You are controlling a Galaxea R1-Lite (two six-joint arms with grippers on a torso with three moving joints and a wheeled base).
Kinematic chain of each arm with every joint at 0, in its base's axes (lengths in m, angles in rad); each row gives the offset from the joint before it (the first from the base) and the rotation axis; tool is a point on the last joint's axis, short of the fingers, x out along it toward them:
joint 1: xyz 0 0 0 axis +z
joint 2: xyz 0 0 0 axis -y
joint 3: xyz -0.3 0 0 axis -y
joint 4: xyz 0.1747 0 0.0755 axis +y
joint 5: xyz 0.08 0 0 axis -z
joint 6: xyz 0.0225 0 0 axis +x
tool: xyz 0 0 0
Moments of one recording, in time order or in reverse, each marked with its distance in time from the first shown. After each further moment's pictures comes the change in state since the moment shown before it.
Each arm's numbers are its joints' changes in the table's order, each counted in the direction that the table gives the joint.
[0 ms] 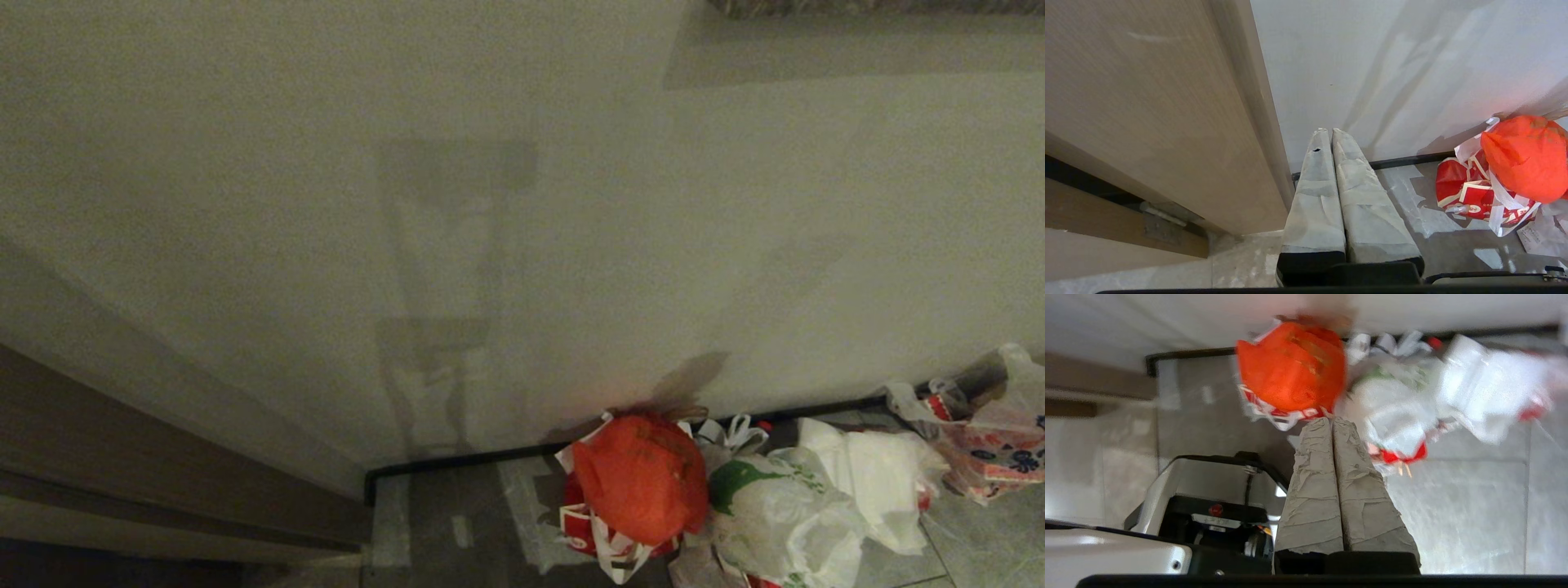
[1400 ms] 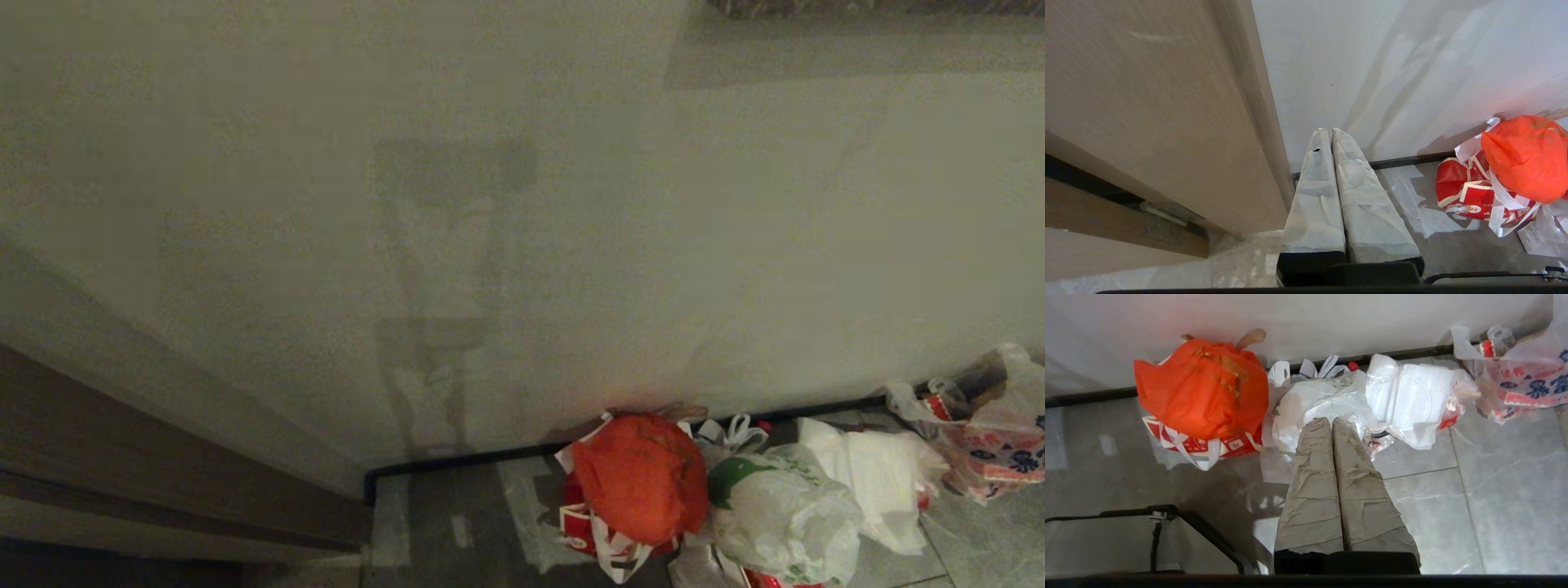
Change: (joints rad) left arm 0.000 0.000 0.000 0.000 0.000 0.000; right arm -0.298 0.350 -0.647 -0.502 -0.025 -0.171
